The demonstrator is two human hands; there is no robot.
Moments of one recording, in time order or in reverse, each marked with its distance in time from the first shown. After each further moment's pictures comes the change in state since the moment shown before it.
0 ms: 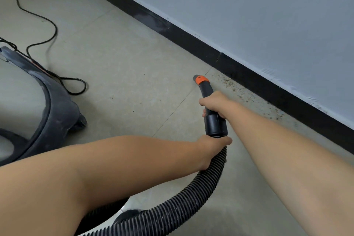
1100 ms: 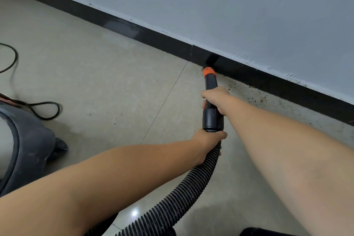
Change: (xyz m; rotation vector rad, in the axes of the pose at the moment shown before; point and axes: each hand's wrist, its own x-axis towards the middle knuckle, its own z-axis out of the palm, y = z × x) left_hand 0.021 0.009 0.025 0.034 -0.077 -0.046; right_hand 0.010 0.036 -0.046 0.355 0.147 0.127
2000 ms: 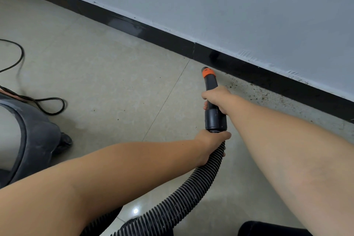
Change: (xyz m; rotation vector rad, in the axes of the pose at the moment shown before) left_hand -0.007 -0.010 0.004 -0.020 -0.033 -0.012; right_hand -0.003 0.008 0.005 -0.078 -0.014 -0.016
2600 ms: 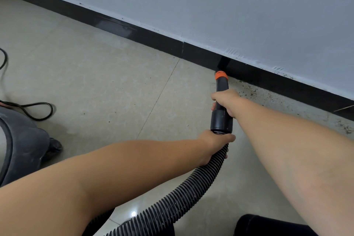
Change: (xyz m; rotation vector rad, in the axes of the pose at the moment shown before) left_hand -0.007 0.000 0.023 0.141 -0.083 0.002; right_hand -0.006 0.027 -0.042 0.095 0.130 0.092
